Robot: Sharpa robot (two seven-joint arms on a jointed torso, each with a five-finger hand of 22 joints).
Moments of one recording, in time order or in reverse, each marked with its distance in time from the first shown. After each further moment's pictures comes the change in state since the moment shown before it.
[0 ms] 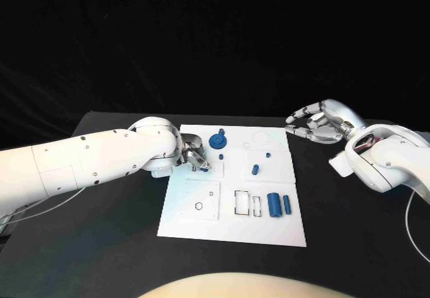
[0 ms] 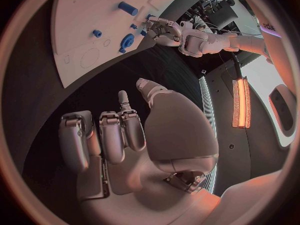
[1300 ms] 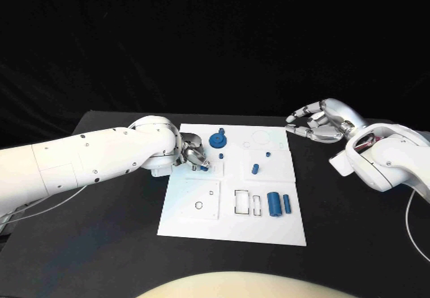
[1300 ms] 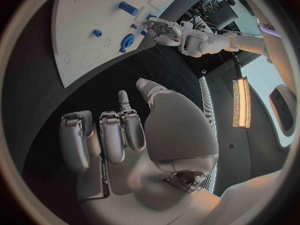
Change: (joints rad) left arm 0.001 0.003 0.000 -0.011 0.031 0.006 -0.001; left_hand -0.081 0.018 0.058 -0.039 0.013 0.024 -0.007 0.010 -0.004 0.014 -0.007 0.009 0.010 0.000 -0.007 0.000 0.000 -0.016 0.000 -0.007 0.005 0.003; right arm 0.000 -0.001 0.000 -0.001 0.000 0.000 -0.001; right_hand 0.000 0.000 0.000 0.000 0.000 0.000 0.000 0.004 0.000 0.000 0.000 0.000 0.001 -0.004 -0.004 0.000 0.000 0.000 0.004 -0.004 0.000 0.000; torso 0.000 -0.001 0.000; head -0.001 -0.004
